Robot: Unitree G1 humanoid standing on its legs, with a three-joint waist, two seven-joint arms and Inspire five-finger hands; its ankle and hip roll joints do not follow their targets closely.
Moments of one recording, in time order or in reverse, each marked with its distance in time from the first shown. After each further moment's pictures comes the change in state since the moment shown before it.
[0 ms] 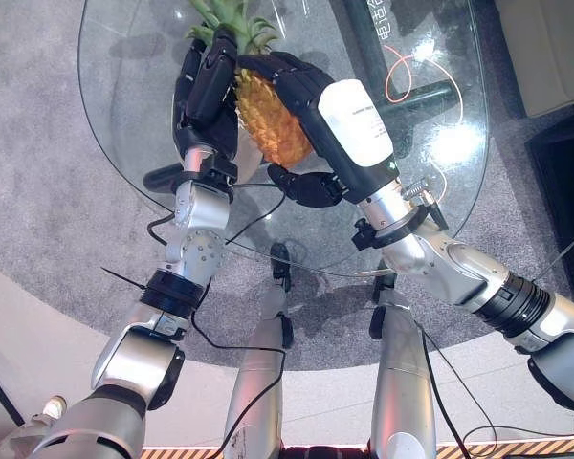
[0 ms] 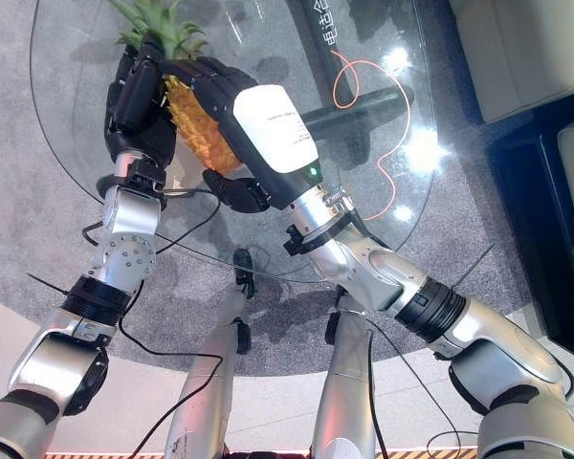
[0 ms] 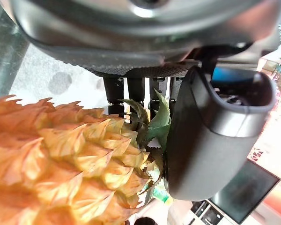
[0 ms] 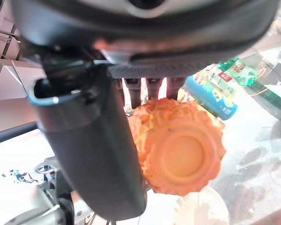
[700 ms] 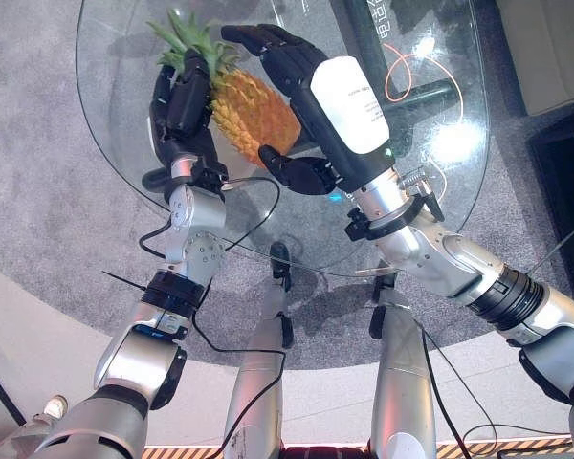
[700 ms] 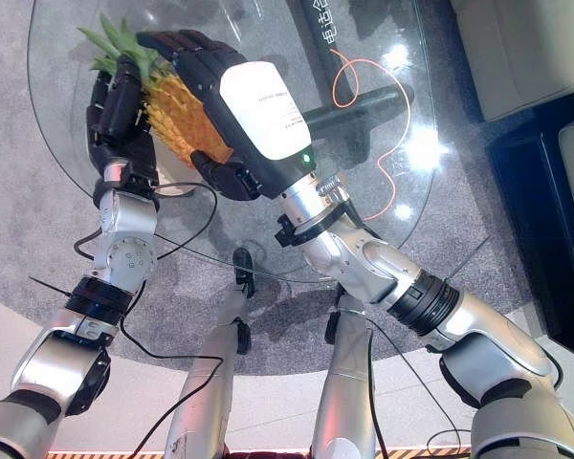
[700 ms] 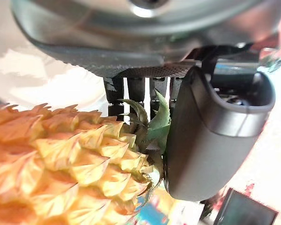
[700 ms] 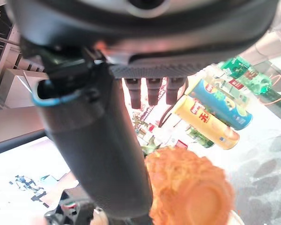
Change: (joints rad) left arm -0.001 -0.021 0.056 0.080 0.119 -0.108 0.223; right arm -0.038 0.036 -0.024 0.000 -0.021 -0.002 -0.001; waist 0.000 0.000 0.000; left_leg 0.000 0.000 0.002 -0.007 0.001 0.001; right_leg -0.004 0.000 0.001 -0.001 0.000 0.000
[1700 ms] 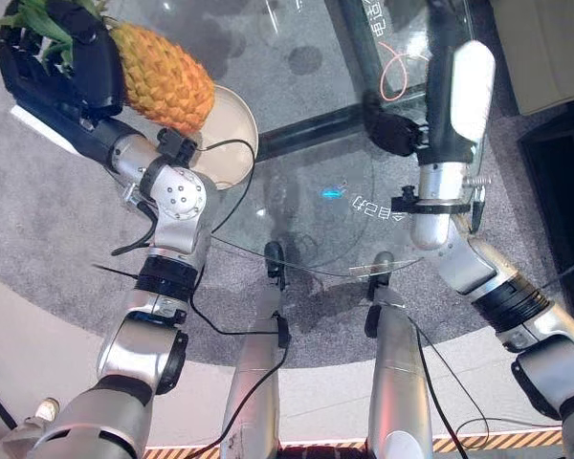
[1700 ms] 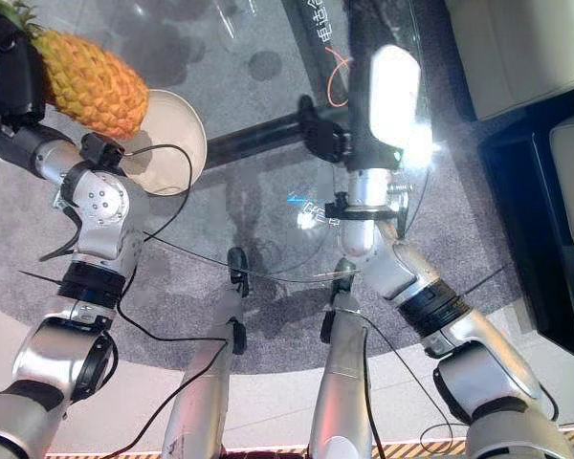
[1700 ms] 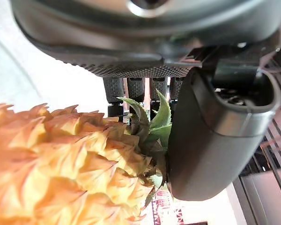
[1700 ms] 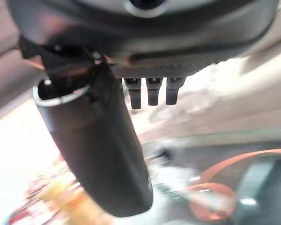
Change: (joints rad) left arm -0.078 0.050 0.106 0.130 0.810 -0.125 0.666; right arm 0.209 0.071 -0.305 0.300 0.162 0.048 -0.365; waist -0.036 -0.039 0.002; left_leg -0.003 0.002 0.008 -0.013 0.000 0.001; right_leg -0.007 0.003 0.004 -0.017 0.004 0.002
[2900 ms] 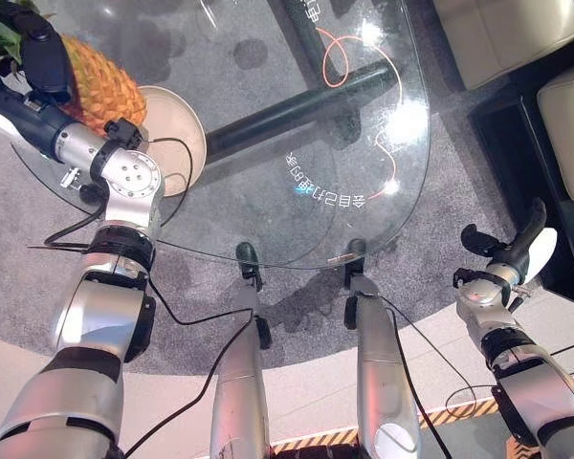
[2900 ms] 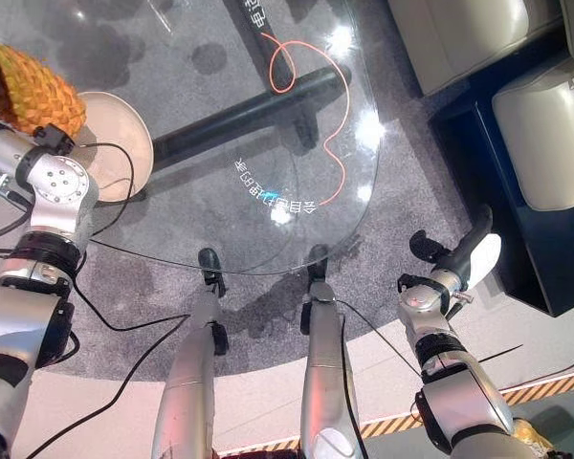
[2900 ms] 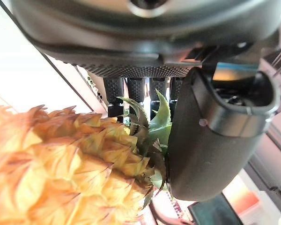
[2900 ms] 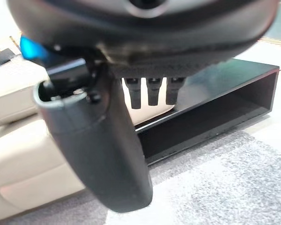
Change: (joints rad) left arm -0.204 0.139 -0.084 0.537 0.026 -0.063 -0.026; right arm 0.099 0.100 -0.175 0.854 0.536 -0.283 0.132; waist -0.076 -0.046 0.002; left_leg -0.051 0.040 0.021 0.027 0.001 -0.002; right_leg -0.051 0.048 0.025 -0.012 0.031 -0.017
